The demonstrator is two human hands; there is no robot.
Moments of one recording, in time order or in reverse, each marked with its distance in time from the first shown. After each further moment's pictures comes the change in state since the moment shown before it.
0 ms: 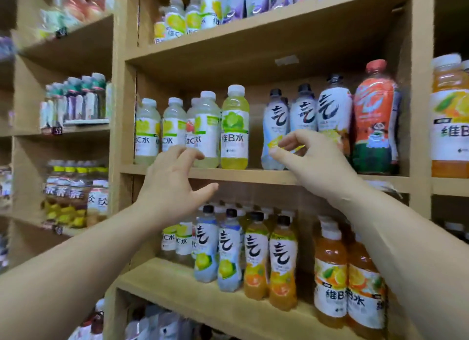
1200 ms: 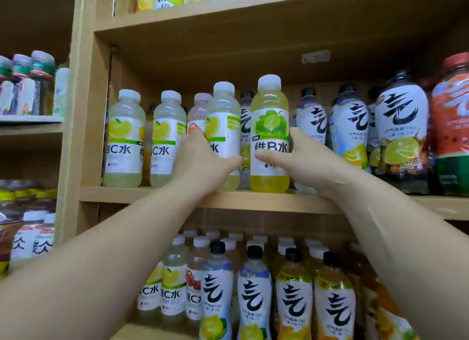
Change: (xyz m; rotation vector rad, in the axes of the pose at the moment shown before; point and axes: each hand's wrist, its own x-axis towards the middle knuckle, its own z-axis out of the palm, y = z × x) left_hand 0.146 -0.065 0.090 -0.478 0.075 -0.223; right_hand 0.100 -0.002 0.117 -0.019 -0.083 0.154
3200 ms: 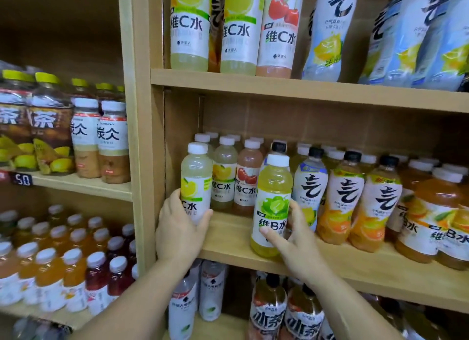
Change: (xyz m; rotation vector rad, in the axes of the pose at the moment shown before) left_hand -0.218 -0.279 -0.018 0.076 -0.122 -0.306; right_hand -0.222 0.101 0.243 0.223 -0.051 0.297
